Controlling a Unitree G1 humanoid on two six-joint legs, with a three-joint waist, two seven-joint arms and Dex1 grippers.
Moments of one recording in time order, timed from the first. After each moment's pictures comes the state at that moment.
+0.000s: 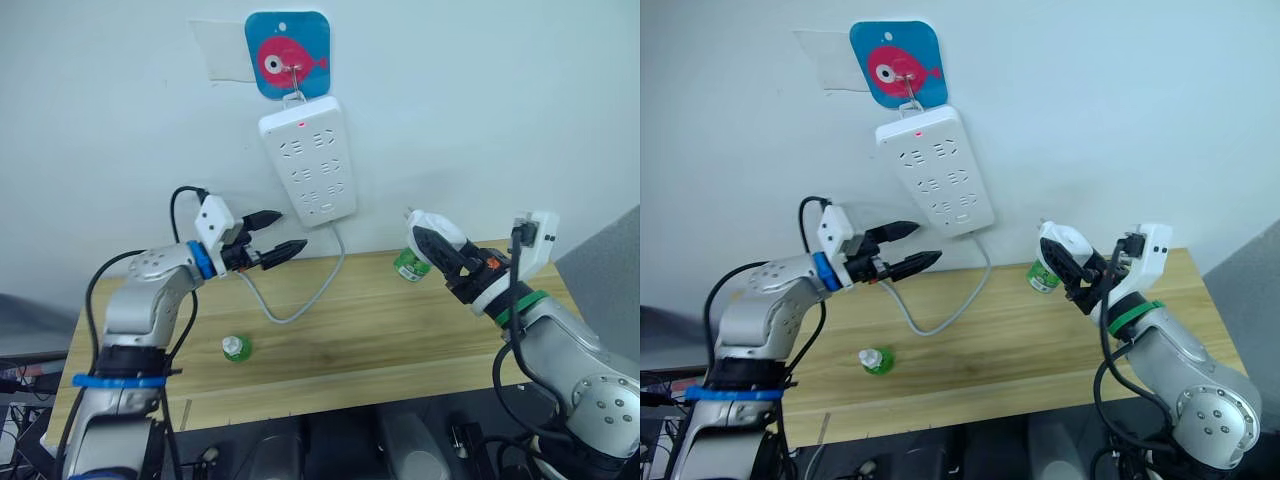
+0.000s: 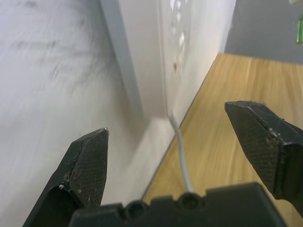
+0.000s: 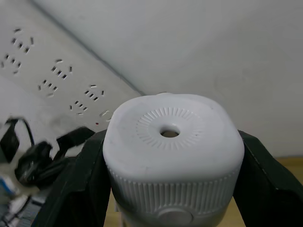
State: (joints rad) left arm -0.43 0.58 0.11 0.00 -0.46 0.41 -0.94; right arm -0.21 -0.10 -0.46 -0.76 1.24 1.13 -0.21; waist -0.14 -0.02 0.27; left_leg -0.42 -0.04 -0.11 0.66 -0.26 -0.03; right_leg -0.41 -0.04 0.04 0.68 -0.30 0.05
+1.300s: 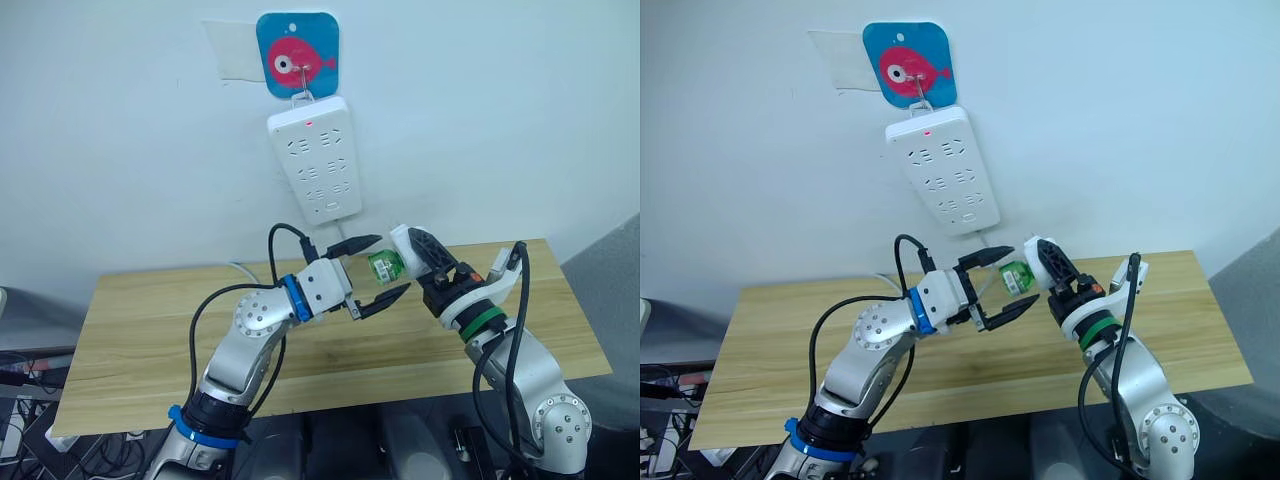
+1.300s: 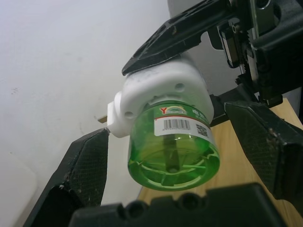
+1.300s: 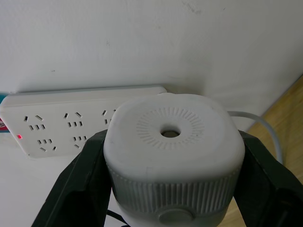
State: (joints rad) left arm -0.31 0.25 -0.27 -0.22 -0.21 0.10 -0.73; right arm -0.03 -0.10 -0.05 -0.67 1.68 0.44 -0.57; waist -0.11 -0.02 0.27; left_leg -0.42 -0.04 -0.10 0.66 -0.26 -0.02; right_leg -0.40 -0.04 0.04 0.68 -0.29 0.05
